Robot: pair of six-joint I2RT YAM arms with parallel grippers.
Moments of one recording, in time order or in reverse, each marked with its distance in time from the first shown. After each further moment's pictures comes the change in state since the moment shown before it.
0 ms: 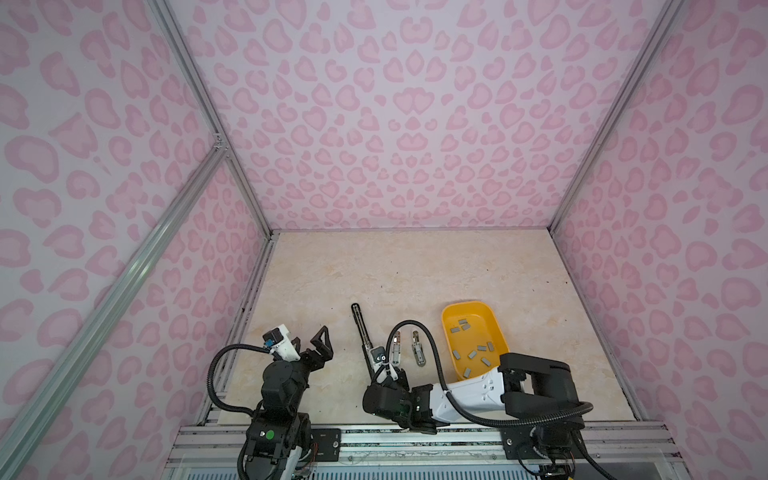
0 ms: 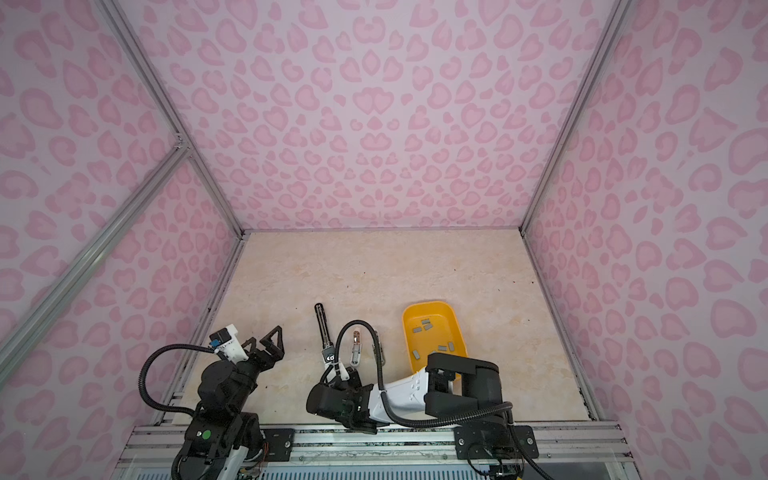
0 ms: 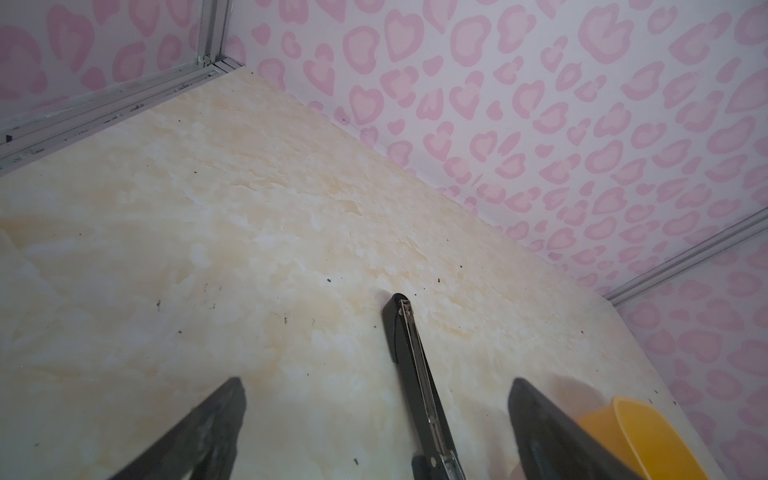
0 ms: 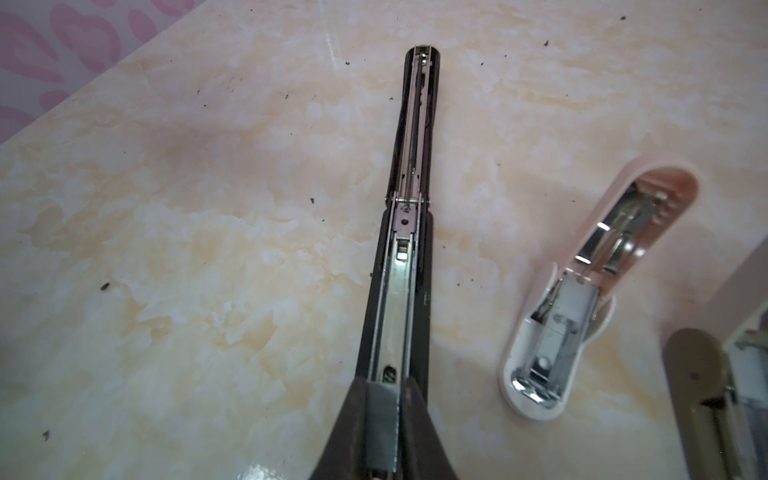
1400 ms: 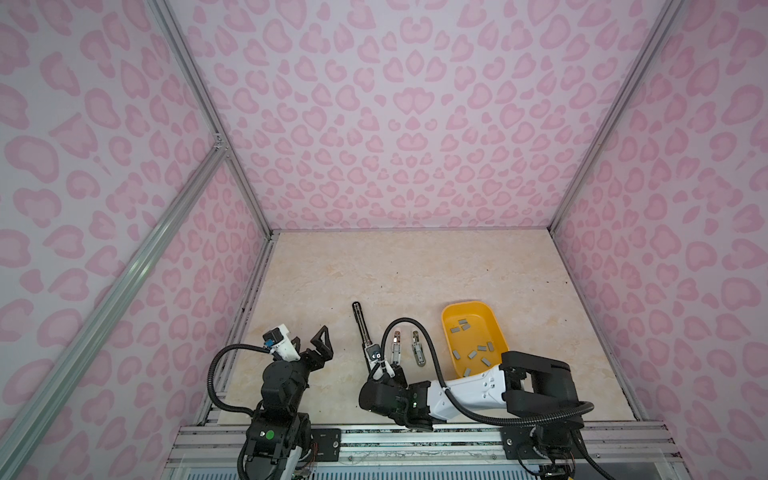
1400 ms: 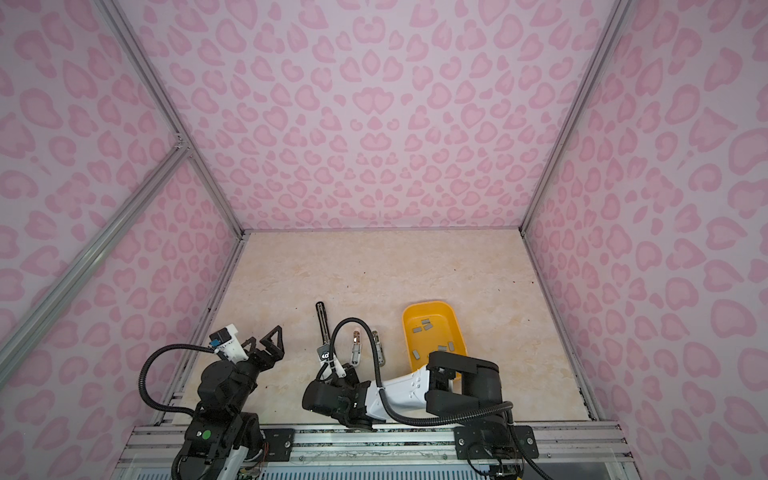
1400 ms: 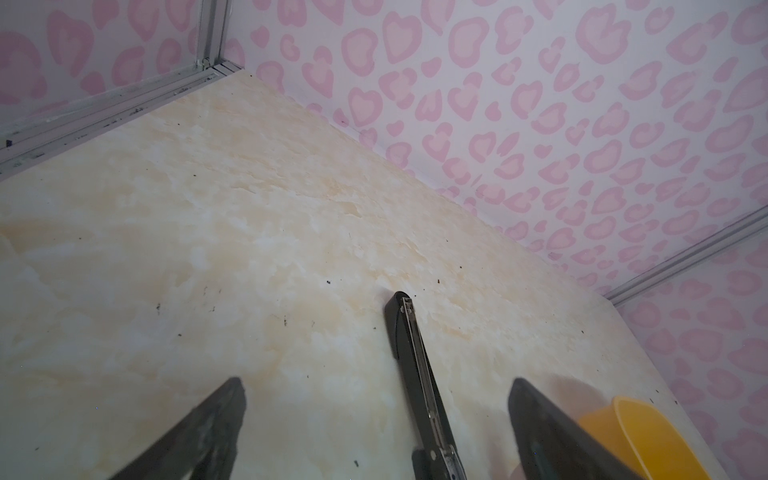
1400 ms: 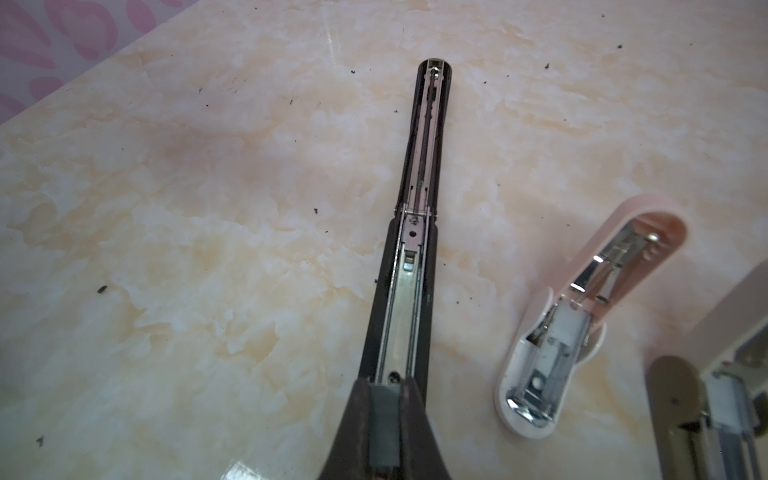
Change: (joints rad) left arm 0.000 0.000 0.000 0.005 0.000 0.006; right arm -0.011 0.000 0.051 -0.060 0.004 -0.048
